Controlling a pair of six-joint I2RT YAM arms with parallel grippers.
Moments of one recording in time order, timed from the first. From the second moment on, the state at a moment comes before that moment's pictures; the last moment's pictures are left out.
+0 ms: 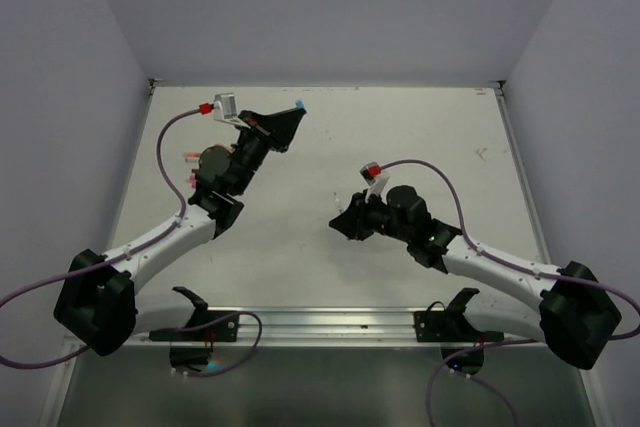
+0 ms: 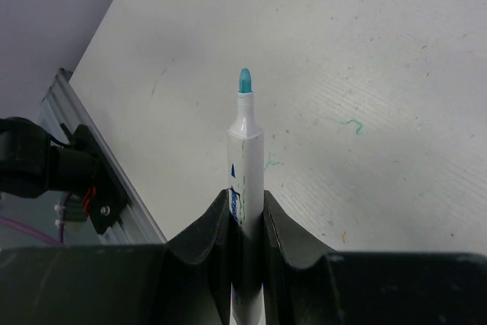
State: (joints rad) left arm -0.55 1.26 0.76 0.86 -0.02 -0.77; right arm 0.78 1.13 0.50 0.25 -0.24 0.56
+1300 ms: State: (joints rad) left arm -0.57 2.07 1.33 -0.04 0.23 -0.60; right arm 0.51 1.92 1.18 -0.16 -0.05 0.41
